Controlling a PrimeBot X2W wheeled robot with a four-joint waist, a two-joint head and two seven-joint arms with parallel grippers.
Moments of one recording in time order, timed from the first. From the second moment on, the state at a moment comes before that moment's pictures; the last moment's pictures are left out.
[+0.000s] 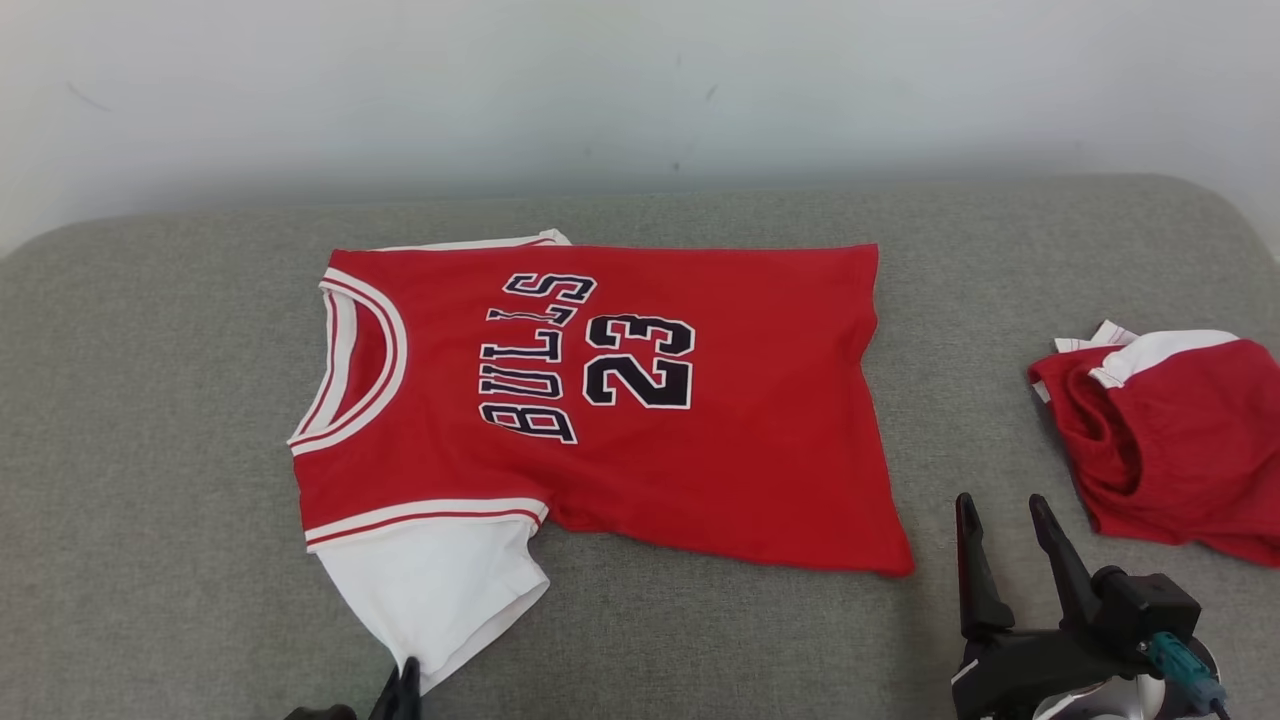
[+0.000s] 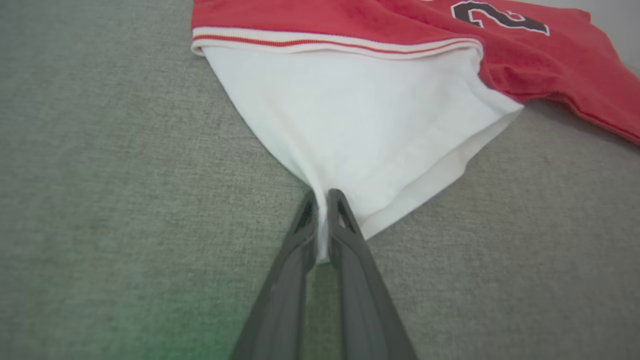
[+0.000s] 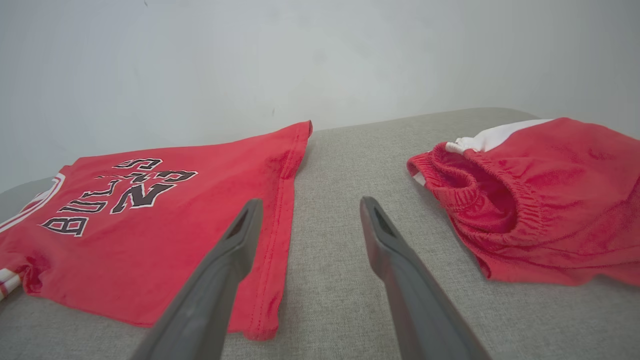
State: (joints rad) left arm -0.22 0.05 -0.21 0.60 -0.28 0.05 -0.27; right arm -0.15 -0.10 0.12 0.28 0.17 0.13 -0.26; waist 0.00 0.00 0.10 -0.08
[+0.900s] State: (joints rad) left arm -0.22 0.05 -0.19 0.50 -0.21 0.05 -0.26; right arm -0.21 -0.07 0.08 0.59 0.25 0.13 -0.27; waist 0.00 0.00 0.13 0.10
